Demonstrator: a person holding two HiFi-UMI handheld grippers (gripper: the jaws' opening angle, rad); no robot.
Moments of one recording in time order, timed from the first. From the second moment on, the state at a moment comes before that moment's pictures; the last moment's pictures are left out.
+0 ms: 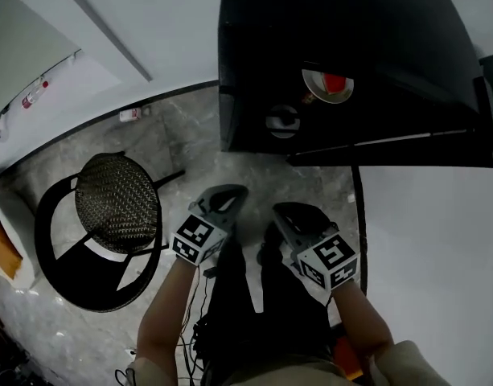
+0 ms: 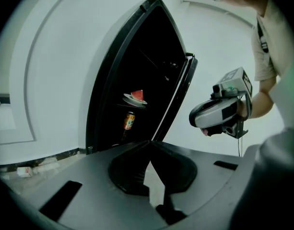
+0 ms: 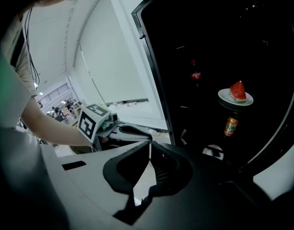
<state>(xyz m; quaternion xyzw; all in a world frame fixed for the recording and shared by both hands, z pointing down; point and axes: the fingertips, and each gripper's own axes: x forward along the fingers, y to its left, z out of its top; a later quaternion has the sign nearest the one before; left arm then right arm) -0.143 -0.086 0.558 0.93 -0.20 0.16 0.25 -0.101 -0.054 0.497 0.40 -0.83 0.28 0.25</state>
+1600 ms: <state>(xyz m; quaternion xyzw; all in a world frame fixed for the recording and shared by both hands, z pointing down) -0.218 -0.090 0.319 0.96 -0.25 0.08 0.12 -0.182 -0.077 0.315 0.40 -0.87 0.15 0.24</state>
